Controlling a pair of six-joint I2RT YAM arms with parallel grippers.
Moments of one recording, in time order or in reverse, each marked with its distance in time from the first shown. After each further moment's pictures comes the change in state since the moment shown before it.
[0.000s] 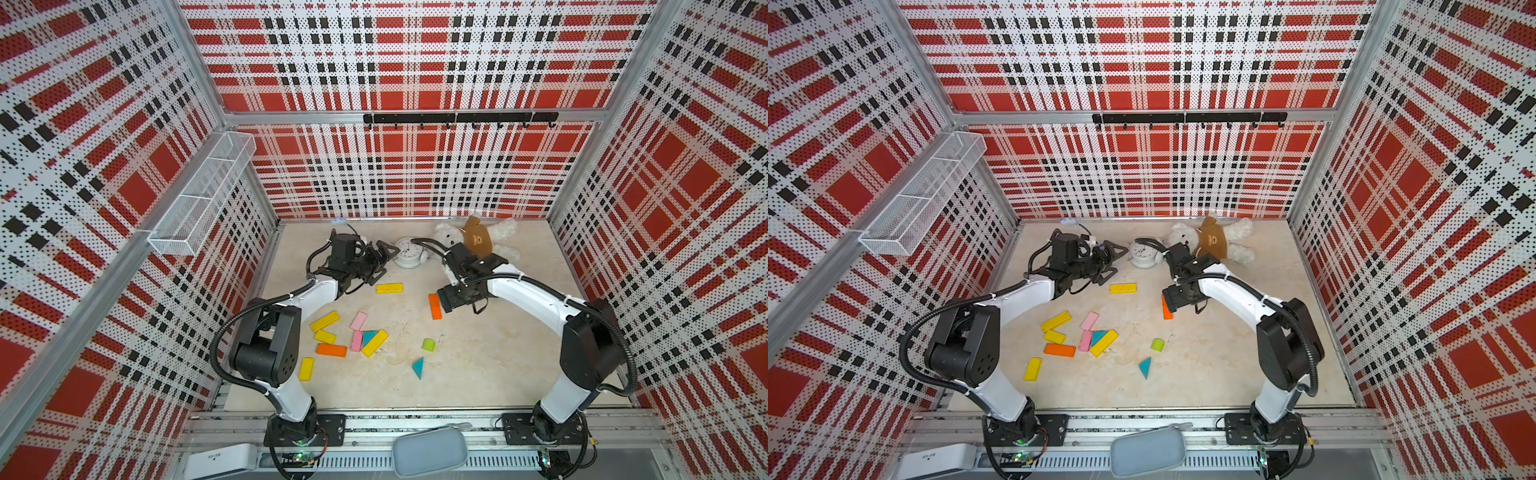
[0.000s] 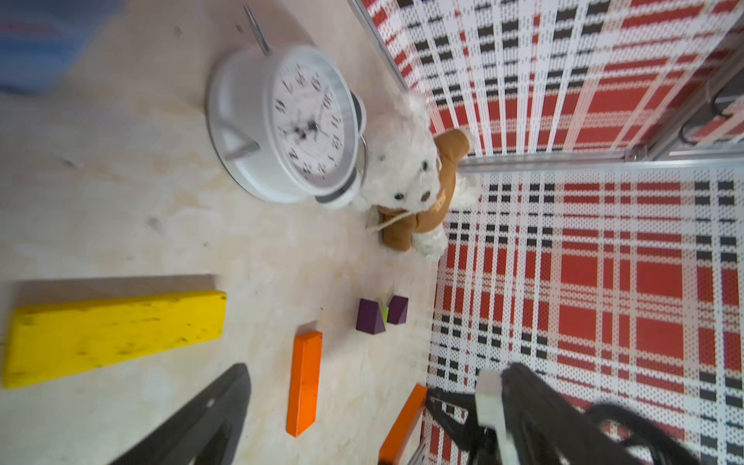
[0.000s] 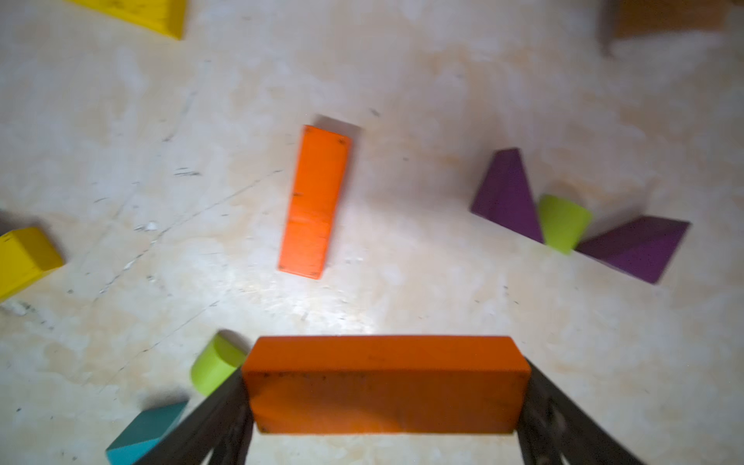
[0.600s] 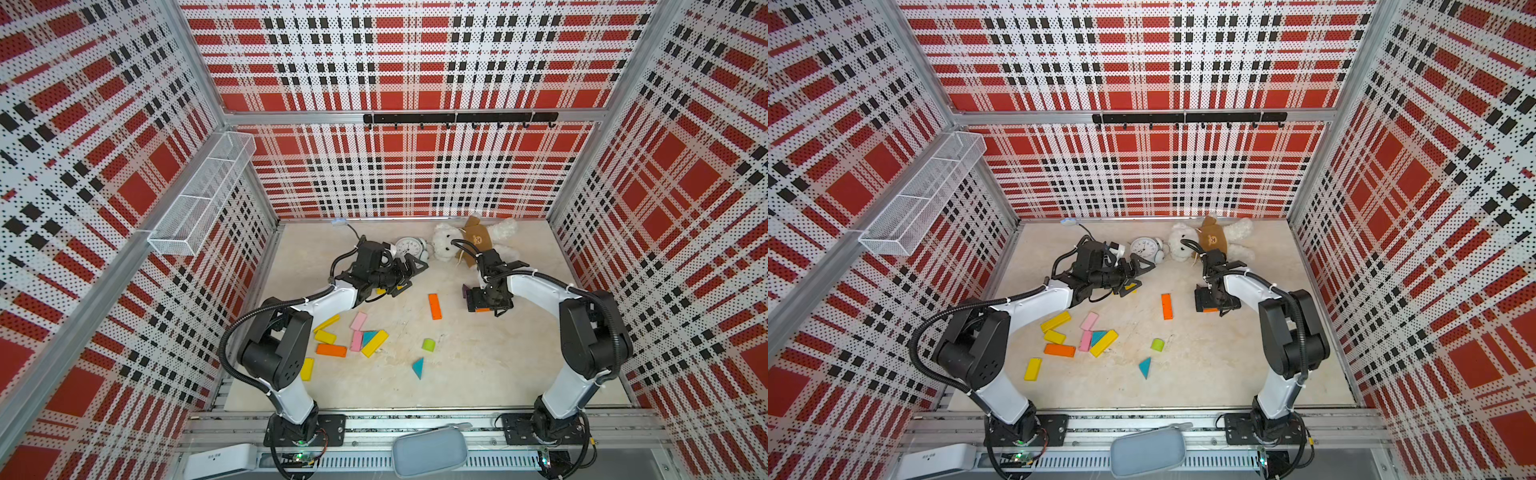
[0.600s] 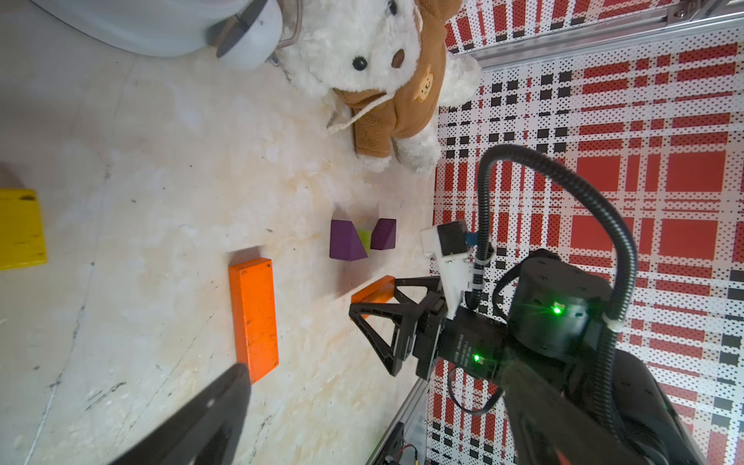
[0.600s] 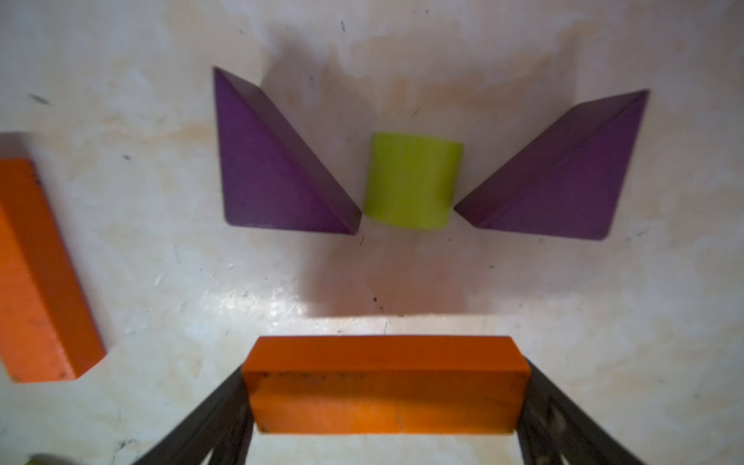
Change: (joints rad) left arm -0.154 0.013 0.000 0.001 0.019 0.008; right arm -0.238 0.091 -0.170 0.164 -0.040 0.032
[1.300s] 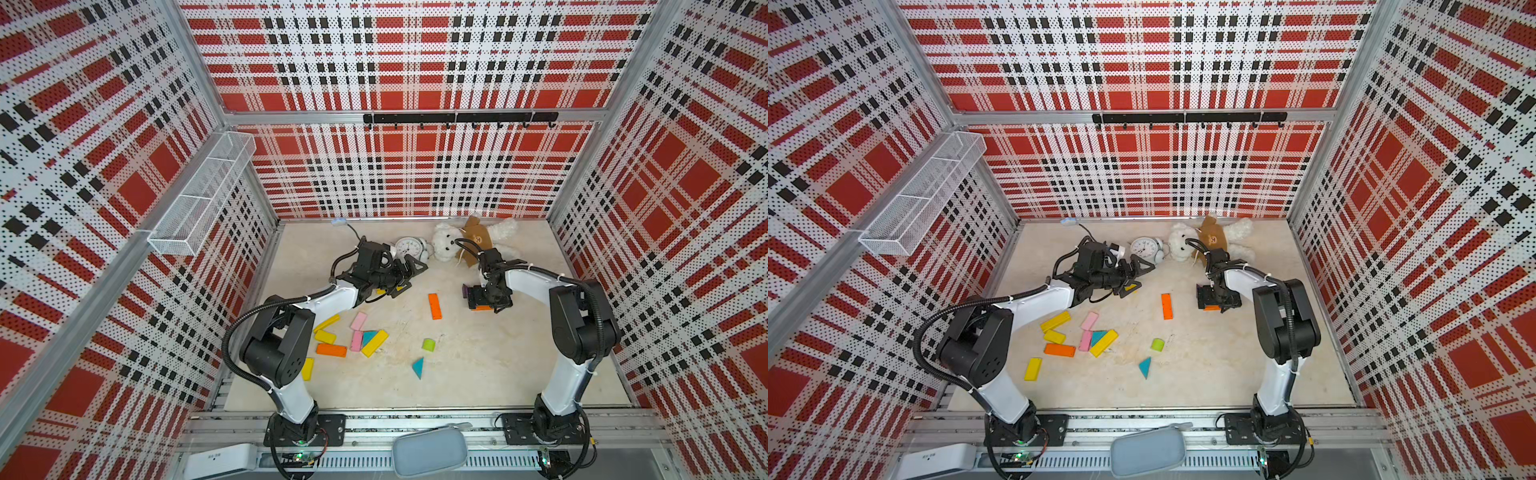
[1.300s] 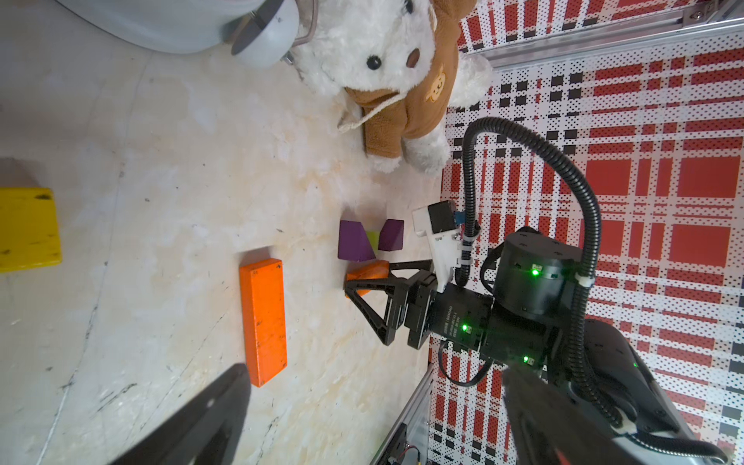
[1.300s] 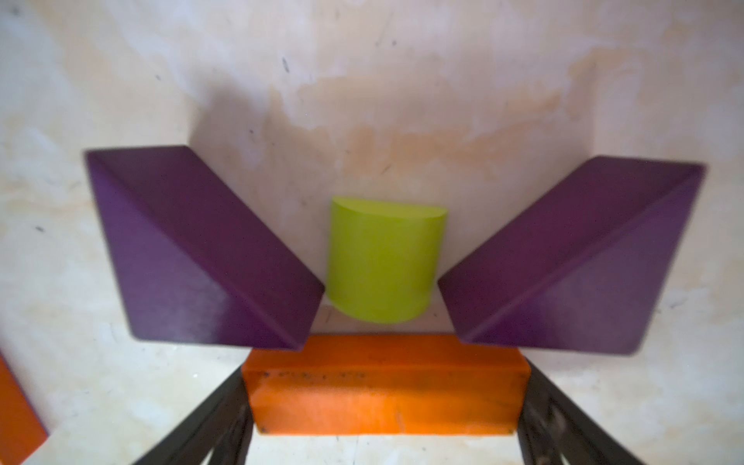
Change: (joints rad) left arm 0.000 0.018 0.000 0.000 0.000 0.000; right arm -0.050 0.084 0.036 0.046 -0.032 -0.025
